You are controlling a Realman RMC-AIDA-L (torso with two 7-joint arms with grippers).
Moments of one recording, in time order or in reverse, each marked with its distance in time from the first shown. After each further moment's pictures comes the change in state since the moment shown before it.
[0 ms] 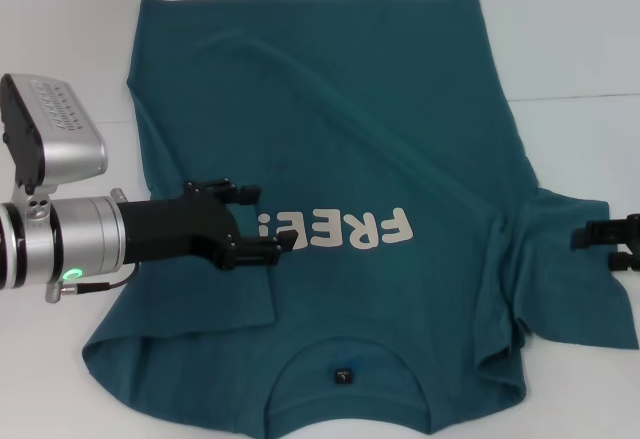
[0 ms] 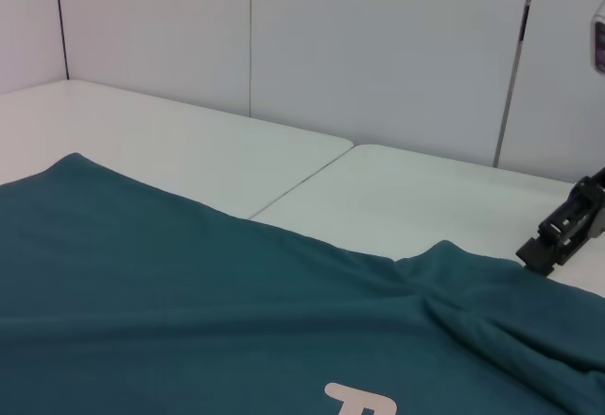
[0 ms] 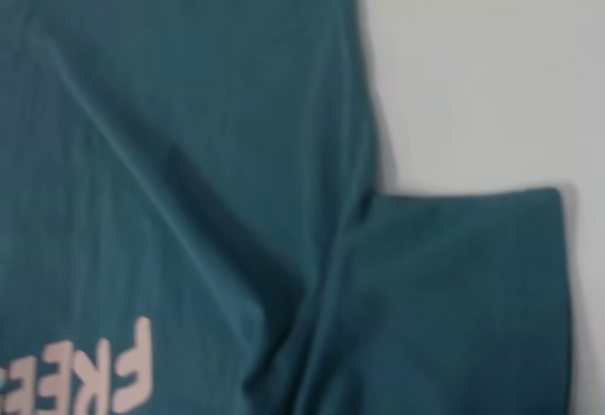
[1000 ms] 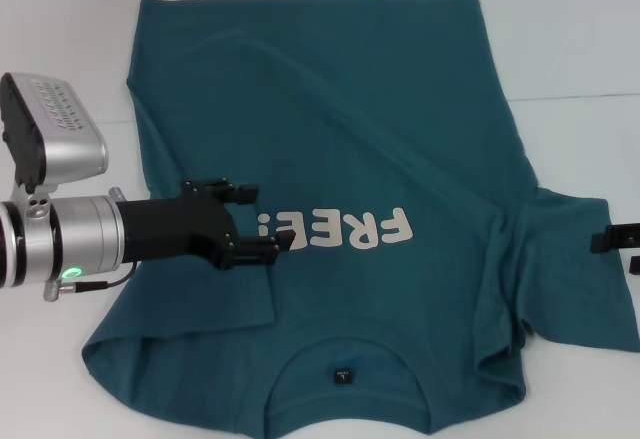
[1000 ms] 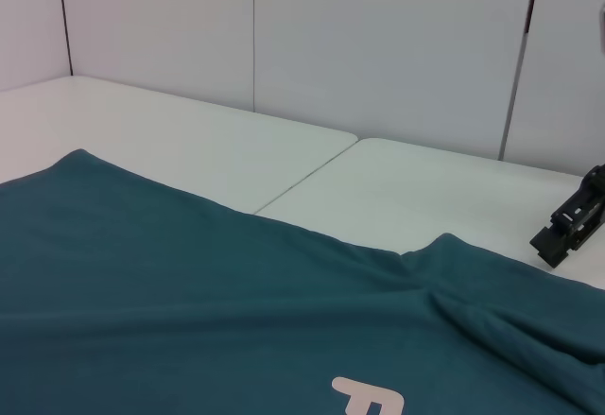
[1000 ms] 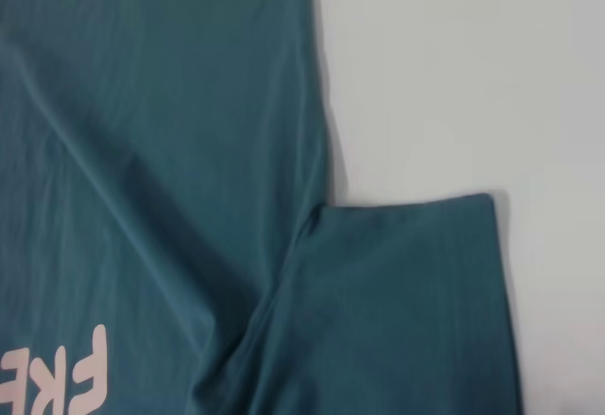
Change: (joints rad) left arm -0.003 0.002 0.000 0.000 0.008 -0.009 0.001; right arm -0.006 -0.022 -0.008 -0.008 -0.037 0.004 0.016
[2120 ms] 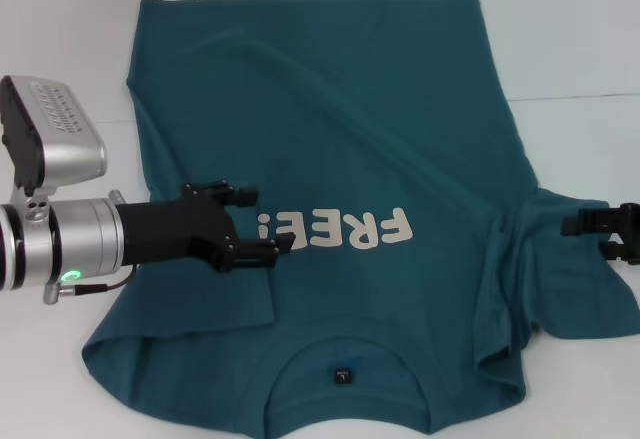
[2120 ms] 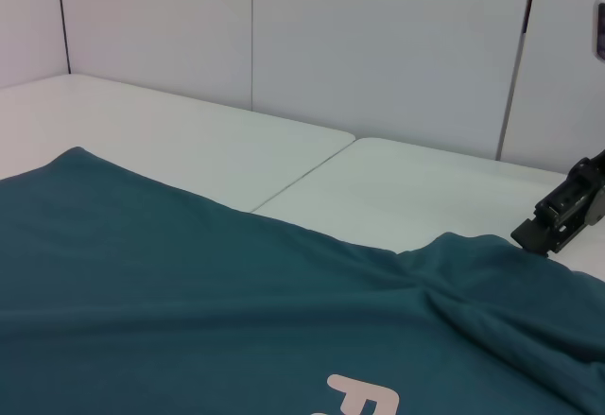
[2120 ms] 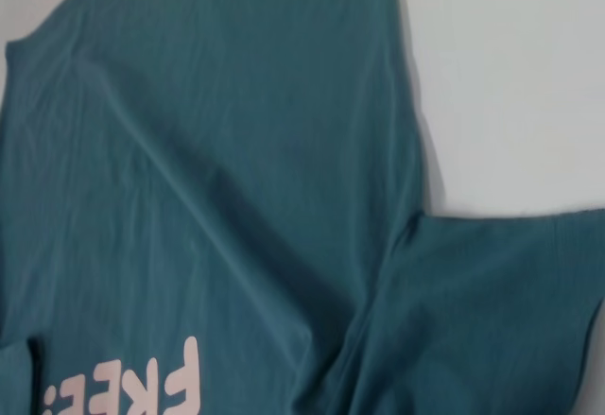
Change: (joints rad) left arm 0.004 0.000 0.000 0.001 -0.001 0.005 0.000; right arm 0.003 0.028 -0.002 0.003 0.093 -0.013 -0.020
